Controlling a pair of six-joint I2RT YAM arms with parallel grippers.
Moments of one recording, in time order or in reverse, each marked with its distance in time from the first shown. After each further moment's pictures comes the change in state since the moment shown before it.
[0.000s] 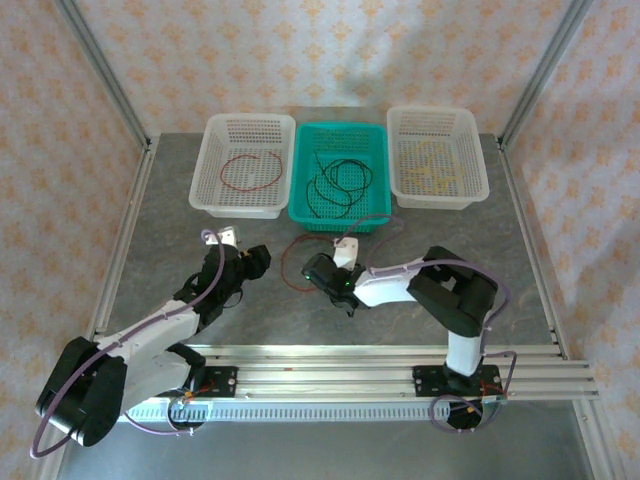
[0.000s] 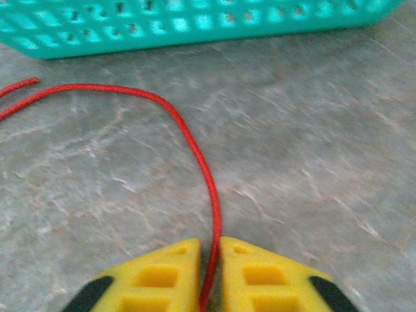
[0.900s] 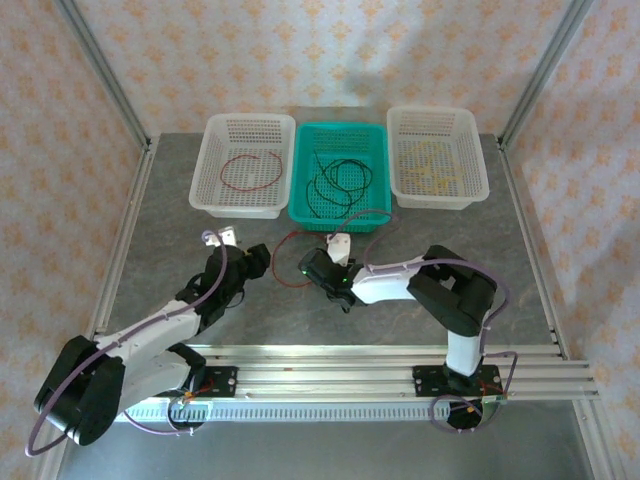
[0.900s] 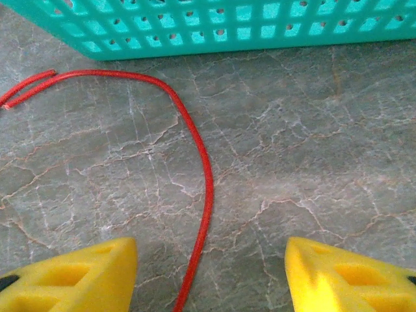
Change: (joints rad) left arm -0.027 -0.013 -0.005 -0.004 -0.092 -0.037; right arm -0.002 0.038 0.069 0.033 -0.060 -0.071
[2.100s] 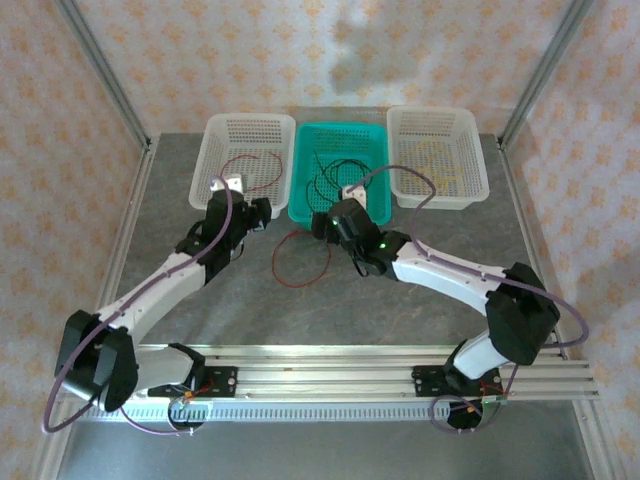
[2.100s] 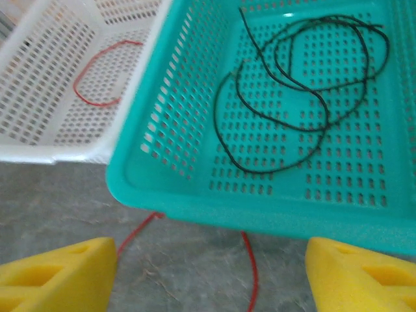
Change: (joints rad) left arm 0.072 0.173 0.432 -0.234 0.001 0.250; right arm -0.158 -0.354 0.095 -0.137 -0.221 -0.227
